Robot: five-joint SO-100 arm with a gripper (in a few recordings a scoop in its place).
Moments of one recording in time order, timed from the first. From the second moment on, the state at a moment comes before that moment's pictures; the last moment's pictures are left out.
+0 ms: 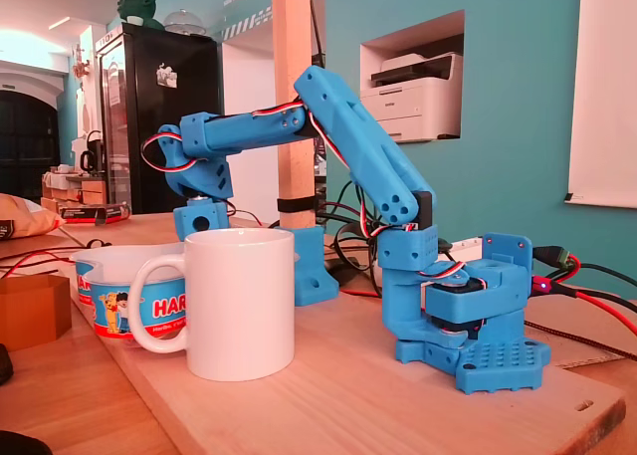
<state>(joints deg) 66.9 50.4 54.6 91.4 48.1</state>
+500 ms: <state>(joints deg) 67.2 50.9 55.5 91.4 45.2</state>
